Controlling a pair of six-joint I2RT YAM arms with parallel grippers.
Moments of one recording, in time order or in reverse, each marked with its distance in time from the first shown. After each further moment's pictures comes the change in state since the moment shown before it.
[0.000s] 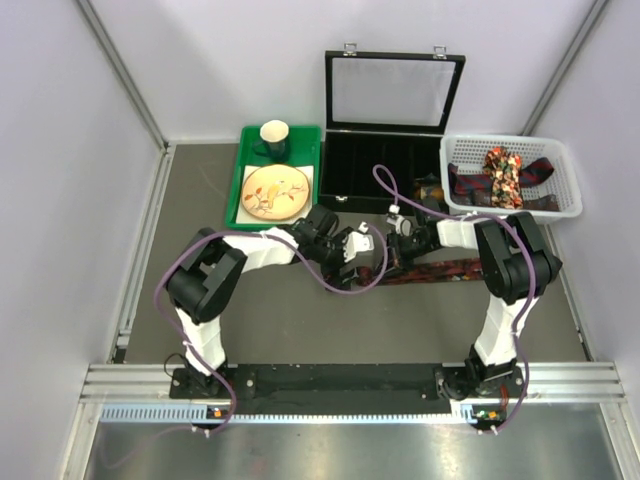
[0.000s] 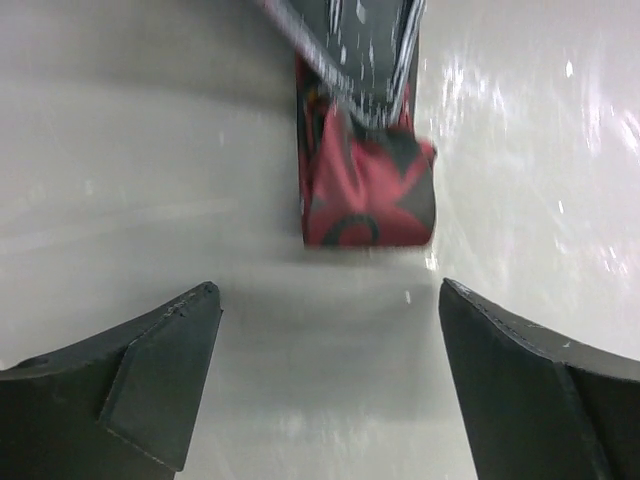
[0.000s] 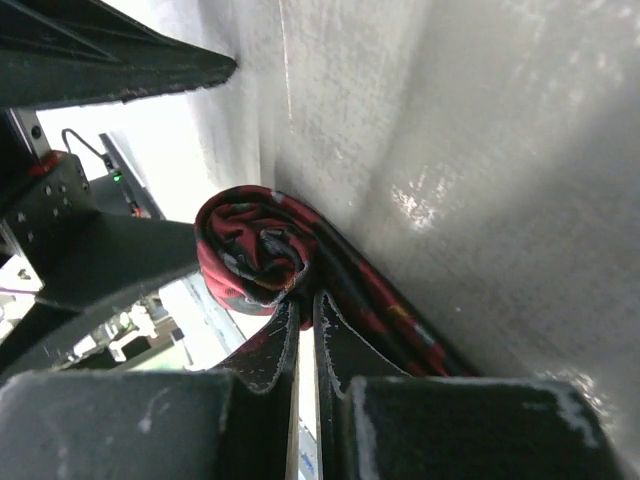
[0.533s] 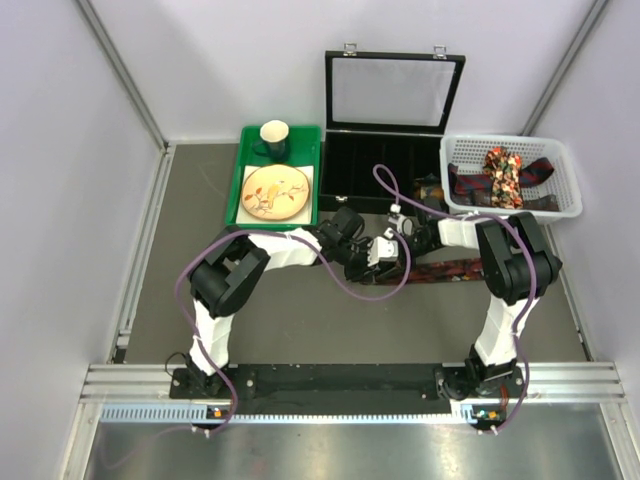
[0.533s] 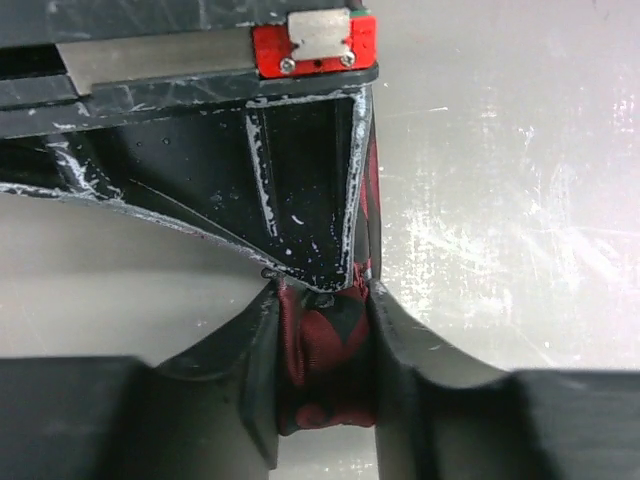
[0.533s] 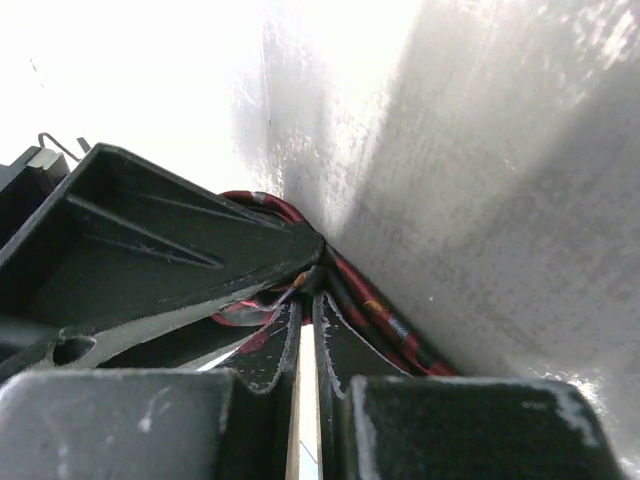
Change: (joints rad) left arm -0.110 0.137 0.140 0.077 0.012 -0.010; right arm -0.006 -0.008 0.008 -0.024 0.035 -0.033
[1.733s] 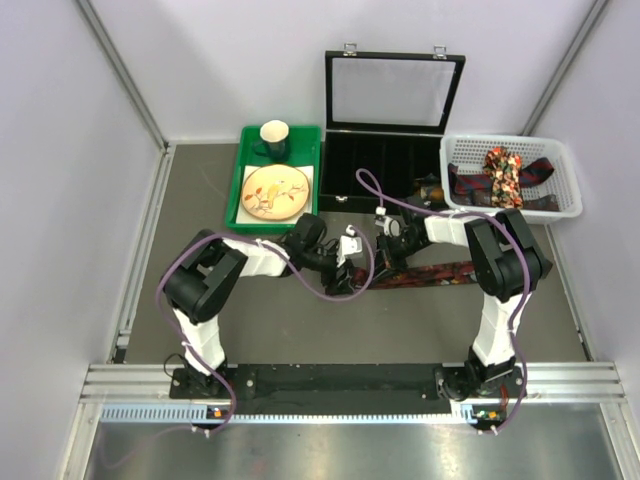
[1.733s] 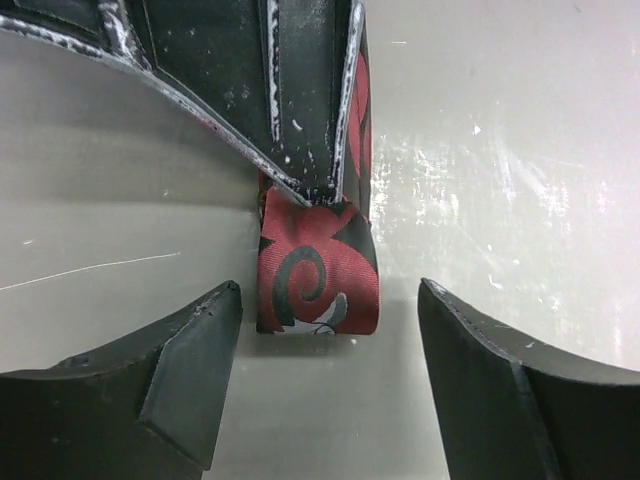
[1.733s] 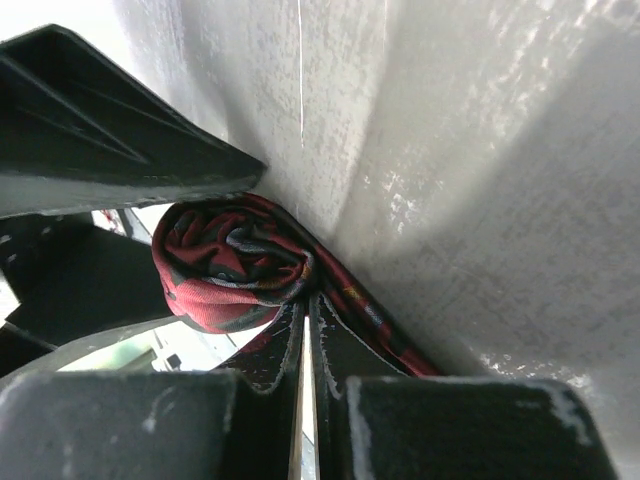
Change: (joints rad) left arm 0.139 -0.146 -0.314 0.277 0.206 -0.111; right arm 0.083 0.047 0.085 -0.102 0.048 -0.021
